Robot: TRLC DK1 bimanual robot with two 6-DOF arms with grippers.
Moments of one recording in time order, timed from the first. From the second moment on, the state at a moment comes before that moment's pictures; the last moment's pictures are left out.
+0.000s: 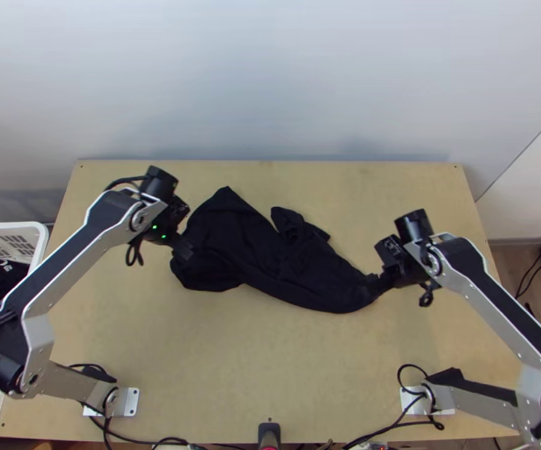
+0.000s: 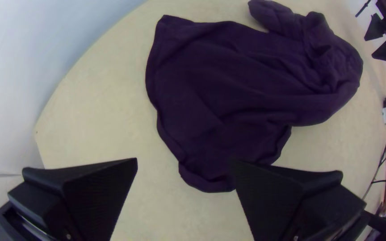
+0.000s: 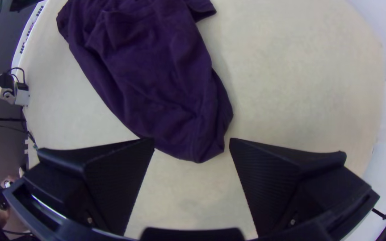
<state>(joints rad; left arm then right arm) -0.36 1.58 1.40 -0.99 -0.10 0.31 0.33 1.31 0.99 -0.96 -0.20 -0.15</state>
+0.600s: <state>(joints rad) -0.31 1.48 1.26 -0.95 -0.10 0.31 0.36 1.51 1.01 -0.77 -0.22 -0.17</state>
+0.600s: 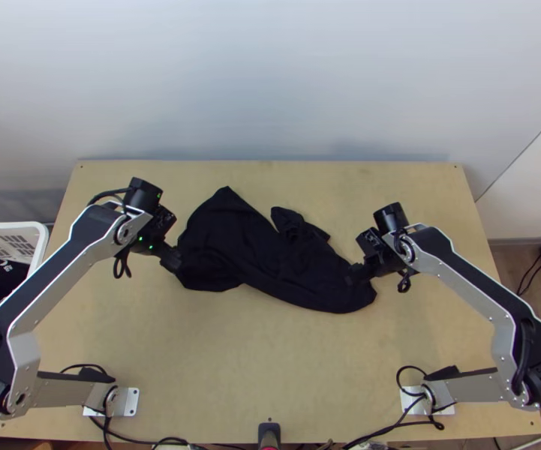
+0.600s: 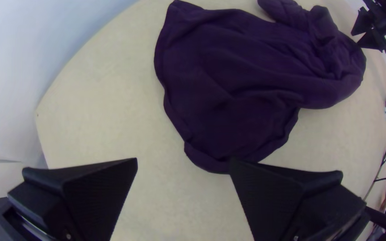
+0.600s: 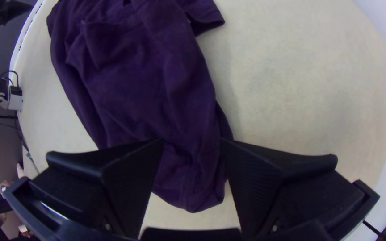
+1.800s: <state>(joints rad) -0.31 1.41 1.09 -0.86 -0.10 0.42 0.33 1.45 0.95 -0.63 -0.22 -0.21</state>
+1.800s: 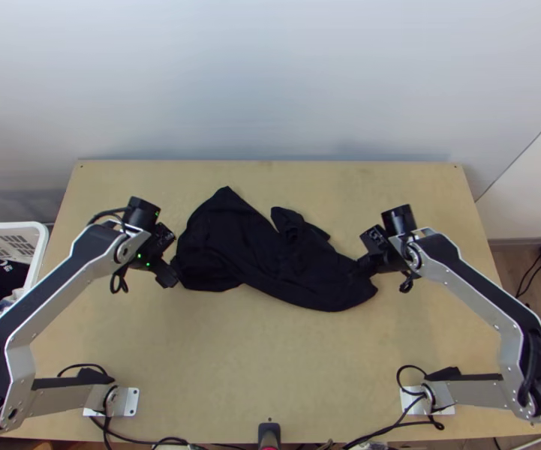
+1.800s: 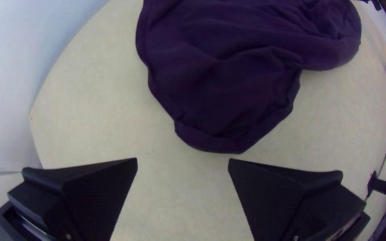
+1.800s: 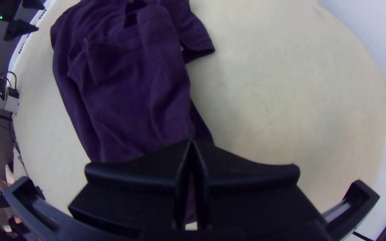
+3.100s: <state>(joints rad) -0.63 1.48 1.03 -0.59 -0.18 0.46 -0.18 0.89 0.92 -0.79 -0.16 -0.17</state>
